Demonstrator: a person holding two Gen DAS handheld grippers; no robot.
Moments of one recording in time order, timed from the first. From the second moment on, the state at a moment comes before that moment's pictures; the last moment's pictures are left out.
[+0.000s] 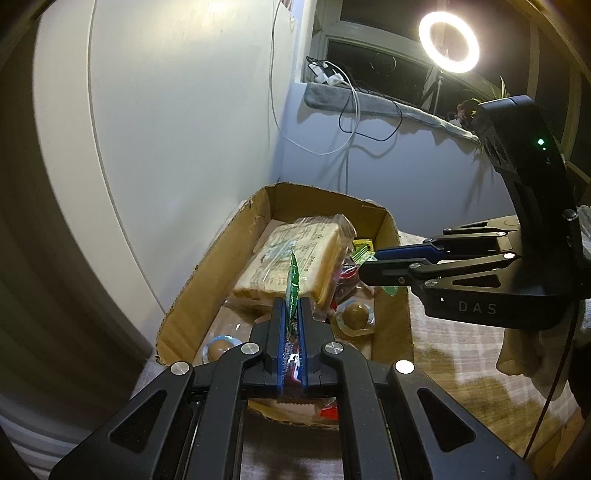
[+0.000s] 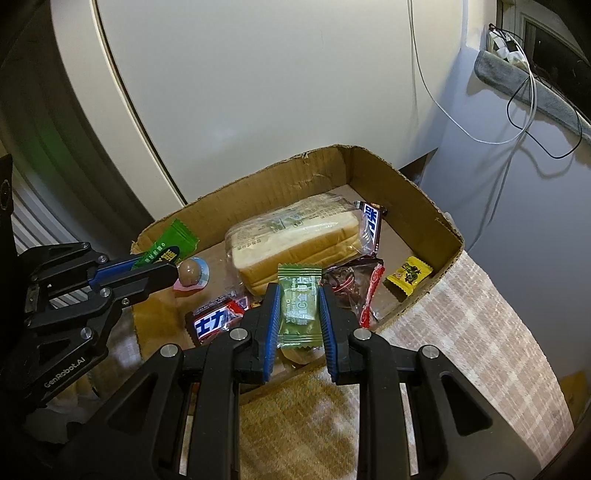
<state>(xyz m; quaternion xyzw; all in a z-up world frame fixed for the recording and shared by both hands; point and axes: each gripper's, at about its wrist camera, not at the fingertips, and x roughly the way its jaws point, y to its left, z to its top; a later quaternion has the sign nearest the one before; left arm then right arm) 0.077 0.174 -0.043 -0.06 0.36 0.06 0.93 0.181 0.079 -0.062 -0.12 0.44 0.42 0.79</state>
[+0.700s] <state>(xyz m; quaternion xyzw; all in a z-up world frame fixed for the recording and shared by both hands) 0.079 0.176 -0.047 -0.06 0.36 0.06 0.93 0.184 0.081 -0.063 -0.13 0.43 0.41 0.79</state>
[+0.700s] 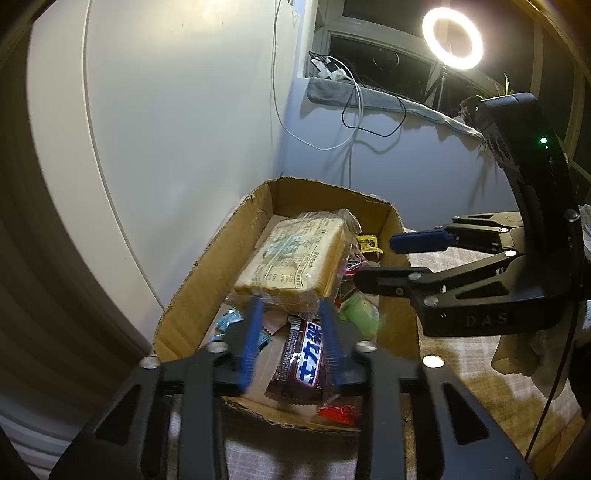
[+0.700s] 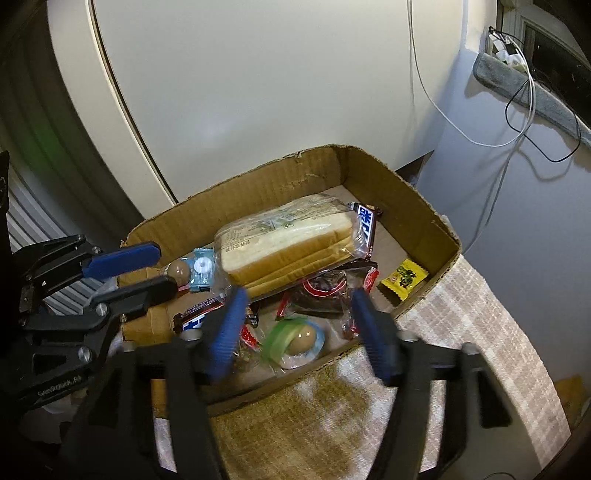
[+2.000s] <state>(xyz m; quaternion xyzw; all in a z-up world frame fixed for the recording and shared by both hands) 0.077 0.085 -0.032 -0.03 0.35 0.01 0.94 0.150 -0.126 -0.040 -0.08 0.43 0.27 0.86</state>
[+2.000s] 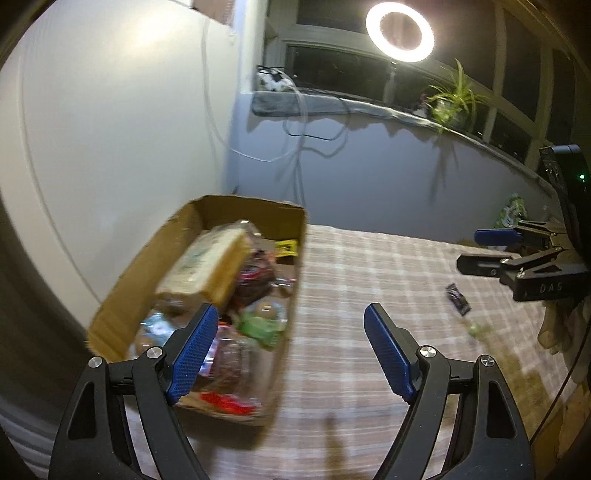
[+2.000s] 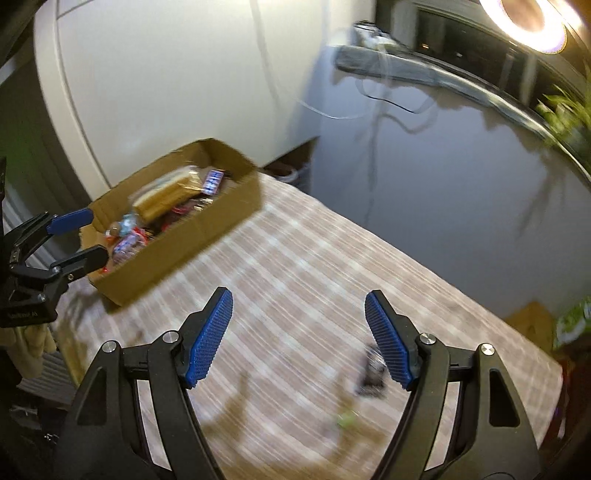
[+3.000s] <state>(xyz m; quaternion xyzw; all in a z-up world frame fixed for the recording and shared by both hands) 0.130 -0.090 -0.099 0.03 0.43 -0.21 0.88 0.182 -0.189 -0.134 -0.05 0.52 0.27 0.81</state>
